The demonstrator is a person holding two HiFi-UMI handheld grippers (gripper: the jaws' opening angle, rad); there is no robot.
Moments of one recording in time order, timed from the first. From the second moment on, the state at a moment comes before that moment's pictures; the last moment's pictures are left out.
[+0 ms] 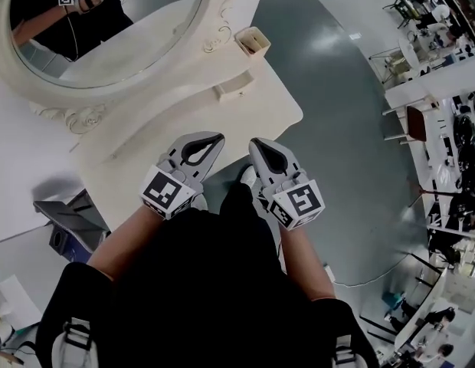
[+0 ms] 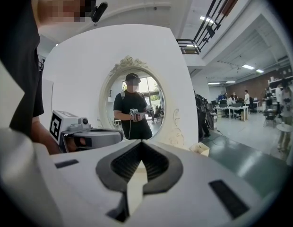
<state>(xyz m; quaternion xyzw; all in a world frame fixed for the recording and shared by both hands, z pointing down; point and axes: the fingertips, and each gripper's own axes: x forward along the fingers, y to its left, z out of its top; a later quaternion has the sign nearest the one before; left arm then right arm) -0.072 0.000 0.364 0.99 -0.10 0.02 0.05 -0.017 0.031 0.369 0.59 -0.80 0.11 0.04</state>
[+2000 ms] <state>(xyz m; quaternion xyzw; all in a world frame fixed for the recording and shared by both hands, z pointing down) 0.079 -0.137 0.451 0.95 -0.30 0.05 0.04 0.135 -0.149 0.592 0.40 -0.84 0.28 0.22</state>
